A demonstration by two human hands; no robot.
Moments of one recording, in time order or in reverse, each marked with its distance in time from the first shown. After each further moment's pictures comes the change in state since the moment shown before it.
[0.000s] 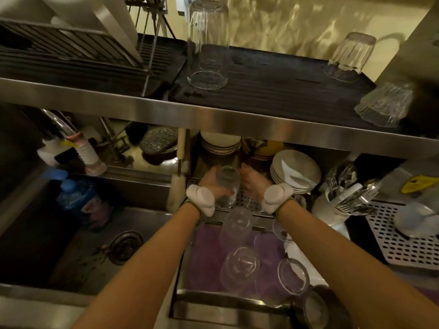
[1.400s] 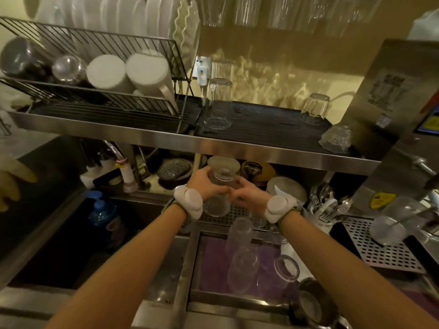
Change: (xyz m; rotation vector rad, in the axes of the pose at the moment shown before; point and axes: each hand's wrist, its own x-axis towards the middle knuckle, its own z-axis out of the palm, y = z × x) left_hand -0.098 0.046 -0.080 -0.020 0.135 0.279; right_hand -0.103 -0.012 0.020 -0.187 -0.377 -0.366
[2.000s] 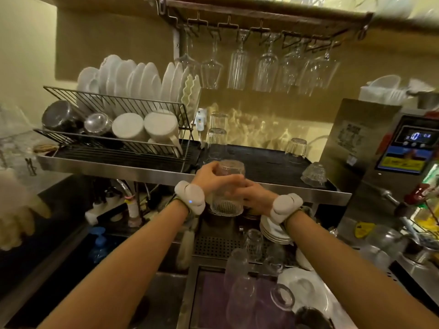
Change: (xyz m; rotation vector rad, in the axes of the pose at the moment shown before) left_hand -0.017 0.105 -0.050 -0.152 -0.012 0.173; right_hand -0.032 -0.091 0.000 -0.148 -0.006 -0.134
